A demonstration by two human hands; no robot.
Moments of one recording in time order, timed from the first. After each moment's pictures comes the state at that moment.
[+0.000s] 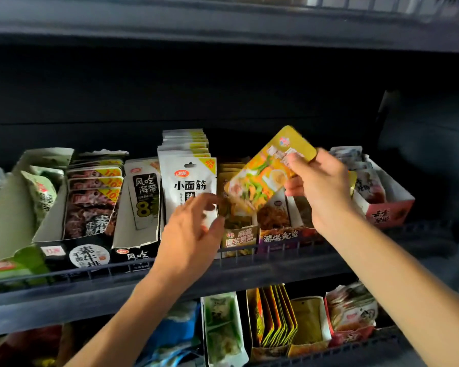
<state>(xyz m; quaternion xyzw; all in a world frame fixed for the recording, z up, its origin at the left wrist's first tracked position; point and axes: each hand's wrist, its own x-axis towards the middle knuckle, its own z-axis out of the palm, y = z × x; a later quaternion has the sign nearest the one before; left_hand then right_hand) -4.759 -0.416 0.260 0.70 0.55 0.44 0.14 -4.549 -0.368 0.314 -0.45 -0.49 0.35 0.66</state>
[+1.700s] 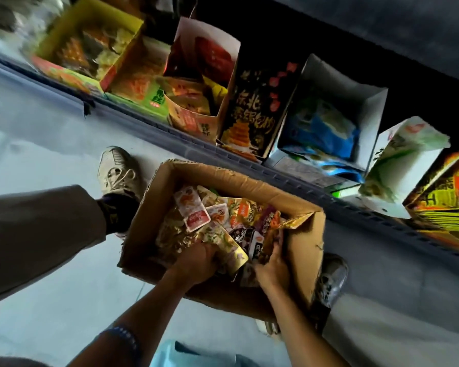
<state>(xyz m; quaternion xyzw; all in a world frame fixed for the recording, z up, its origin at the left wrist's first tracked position) -4.939 -0.696 -0.204 0.58 0.70 0.03 0.42 -4.759 -0.616 -0.170 -0.73 -0.51 0.42 -0.14</state>
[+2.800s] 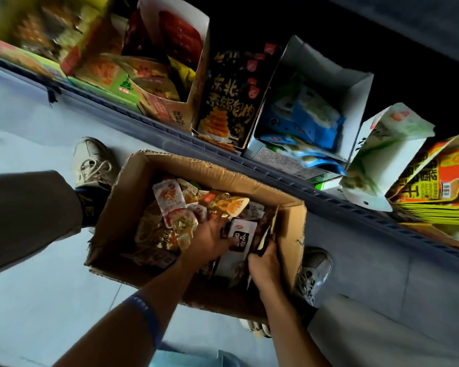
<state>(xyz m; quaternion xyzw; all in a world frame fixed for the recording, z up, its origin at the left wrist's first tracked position) -4.883 -0.631 -0.202 0.33 0.71 0.30 0.55 -4.739 -0.597 -0.148 -0.76 -0.38 0.52 -0.05</state>
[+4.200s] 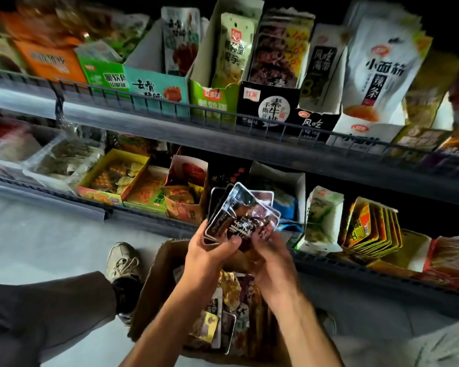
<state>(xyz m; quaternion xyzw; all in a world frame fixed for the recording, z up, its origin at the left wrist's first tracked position) -4.919 -0.642 0.066 0.22 0.47 0.65 0.55 -4.781 -0.585 0.055 -0.42 -0.28 0.77 0.39</state>
